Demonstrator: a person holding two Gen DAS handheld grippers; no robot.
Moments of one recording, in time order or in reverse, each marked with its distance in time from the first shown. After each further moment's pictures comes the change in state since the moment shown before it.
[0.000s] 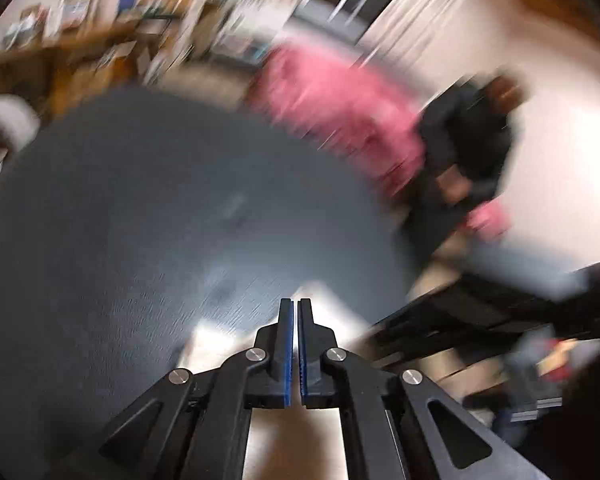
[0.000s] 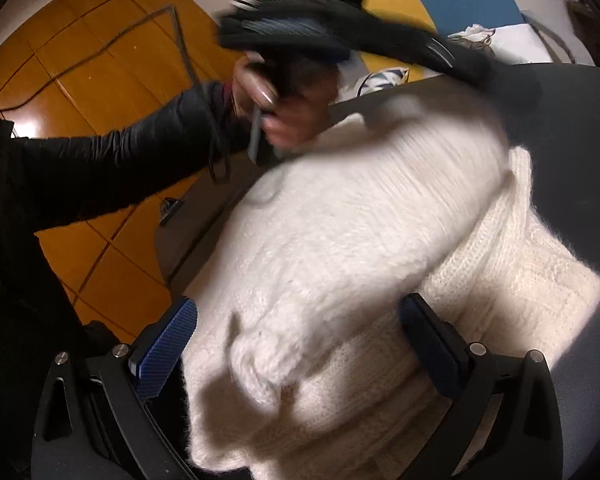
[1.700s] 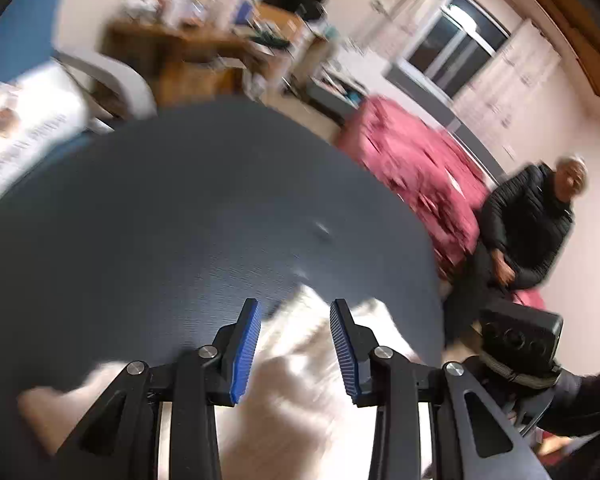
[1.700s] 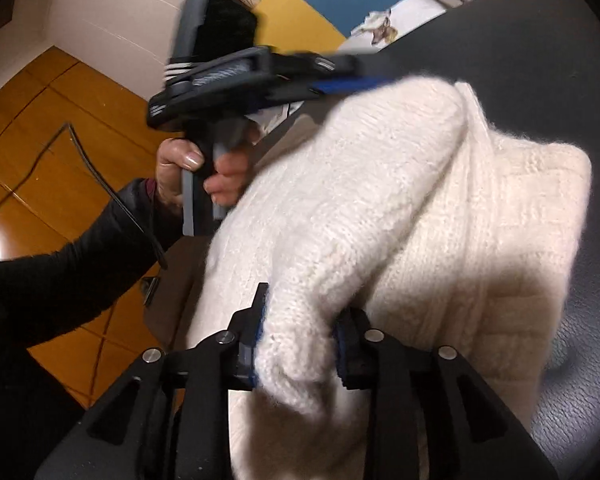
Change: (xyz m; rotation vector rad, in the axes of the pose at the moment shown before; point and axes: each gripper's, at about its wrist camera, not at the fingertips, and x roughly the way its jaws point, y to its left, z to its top) left arm -0.080 0.016 -0.056 -0.280 -0.283 0.193; right arm 0.021 0.013 -0.016 0.366 -0.126 -0.113
